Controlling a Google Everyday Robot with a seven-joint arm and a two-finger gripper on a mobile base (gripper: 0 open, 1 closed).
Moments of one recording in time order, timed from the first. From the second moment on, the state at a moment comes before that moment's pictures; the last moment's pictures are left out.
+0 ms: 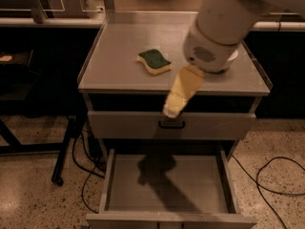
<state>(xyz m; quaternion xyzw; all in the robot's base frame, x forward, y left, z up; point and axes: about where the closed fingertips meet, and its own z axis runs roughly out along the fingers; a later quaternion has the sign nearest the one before) 0.490 -0.083 0.949 -0.52 0.83 -0.01 0.19</state>
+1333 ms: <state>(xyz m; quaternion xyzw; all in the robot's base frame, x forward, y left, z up) 0.537 -0.025 0.921 -0.44 0.87 0.04 0.21</state>
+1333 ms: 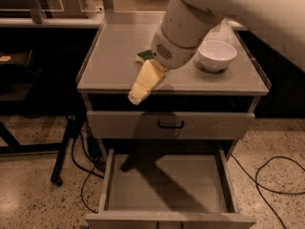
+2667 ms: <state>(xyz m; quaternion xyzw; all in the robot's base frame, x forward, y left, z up) 0.654 0.006 0.910 -0.36 0.91 0.06 0.21</state>
